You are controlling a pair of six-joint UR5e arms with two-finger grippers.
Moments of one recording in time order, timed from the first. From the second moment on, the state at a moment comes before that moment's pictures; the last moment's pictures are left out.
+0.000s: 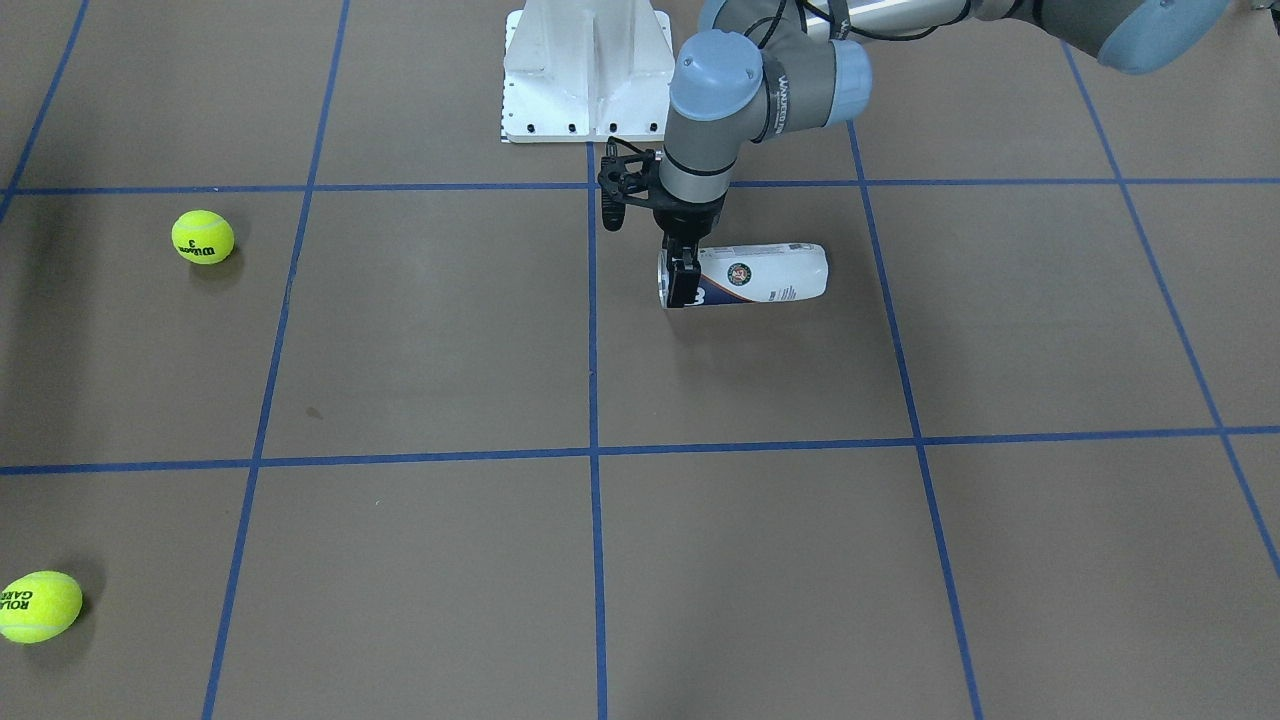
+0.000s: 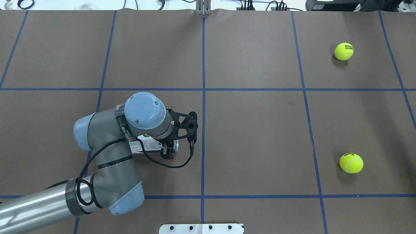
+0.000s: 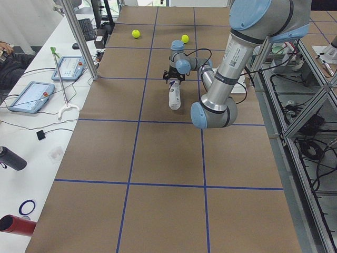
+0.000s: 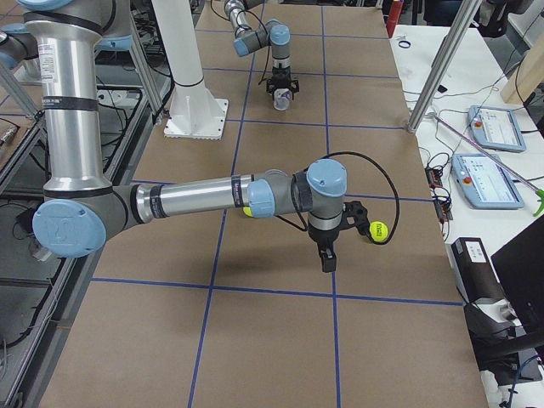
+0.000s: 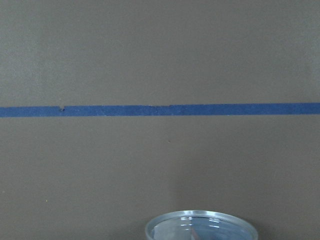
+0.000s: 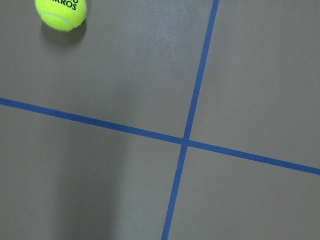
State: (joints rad) left arm -0.45 -2.19 -1.69 -1.66 -1.82 0.31; right arm 1.51 -1.55 1.72 -1.55 2.25 -0.04
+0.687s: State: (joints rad) left arm -0.44 -2.20 -1.65 -1.66 -1.82 0.31; right arm 1.51 -1.55 1.72 -1.55 2.25 -0.04
